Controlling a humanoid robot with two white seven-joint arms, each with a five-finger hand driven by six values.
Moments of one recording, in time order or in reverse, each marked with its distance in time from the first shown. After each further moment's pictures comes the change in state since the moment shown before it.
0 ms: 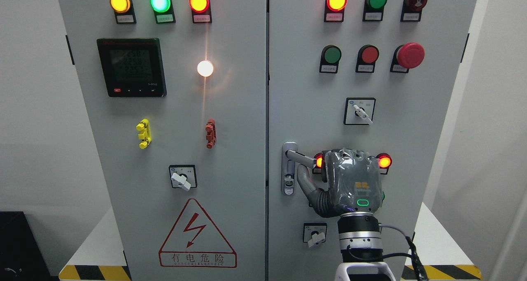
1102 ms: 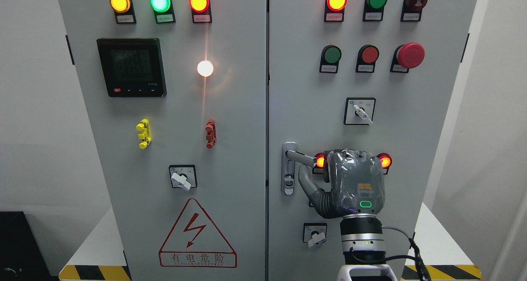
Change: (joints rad) left arm 0.000 0.000 0.000 0.000 0.000 0.000 0.000; right arm 0.028 -0.006 -0.004 -0.022 -0.007 -0.020 -0.021
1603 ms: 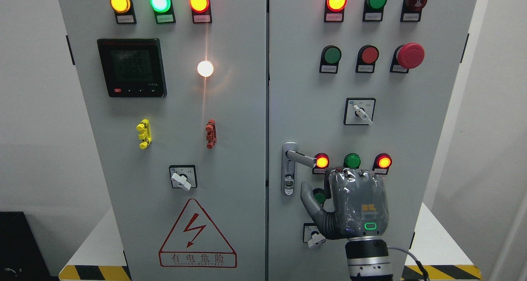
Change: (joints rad) left arm 0.000 0.000 0.000 0.000 0.000 0.000 0.000; right arm 0.179 -0.016 -0.060 -0.091 -0.007 -0.216 -0.066
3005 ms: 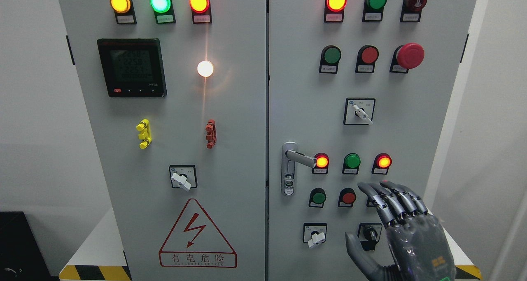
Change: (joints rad) left arm 0.000 0.000 0.000 0.000 0.000 0.000 0.000; right arm 0.155 -0.003 -0.357 -0.156 -0.263 -0.494 0.050
